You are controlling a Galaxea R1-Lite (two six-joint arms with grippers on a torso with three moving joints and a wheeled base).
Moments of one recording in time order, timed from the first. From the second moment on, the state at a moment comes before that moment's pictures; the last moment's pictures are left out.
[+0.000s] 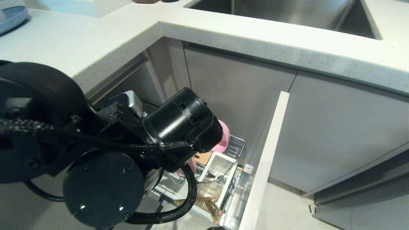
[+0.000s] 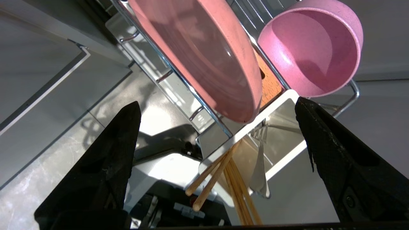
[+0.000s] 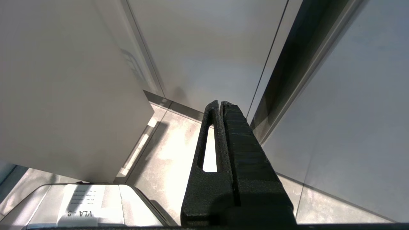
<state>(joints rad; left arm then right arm) -1.09 1.67 -1.43 0.83 0.95 -1.27 0.01 0.00 0.00 0.00 0.00 0.02</state>
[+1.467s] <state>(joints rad) -0.96 1.88 -1.47 0.71 1.08 -1.27 0.01 0.00 0.00 0.00 0.00 0.02</state>
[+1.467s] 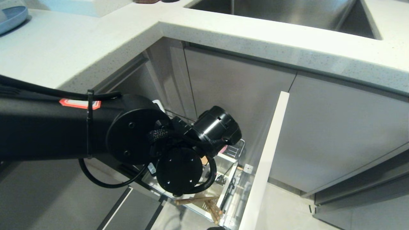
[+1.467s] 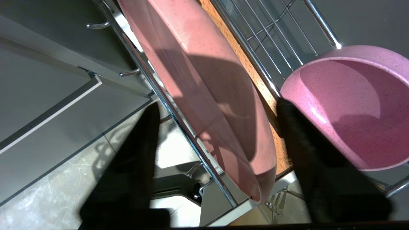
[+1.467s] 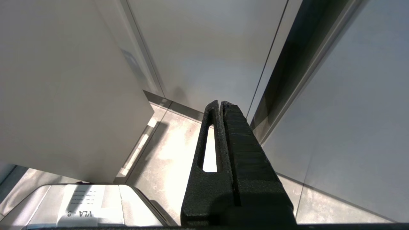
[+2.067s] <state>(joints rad) -0.97 1.88 -1.48 0.71 1.08 -1.27 0.01 0.00 0.00 0.00 0.00 0.02</state>
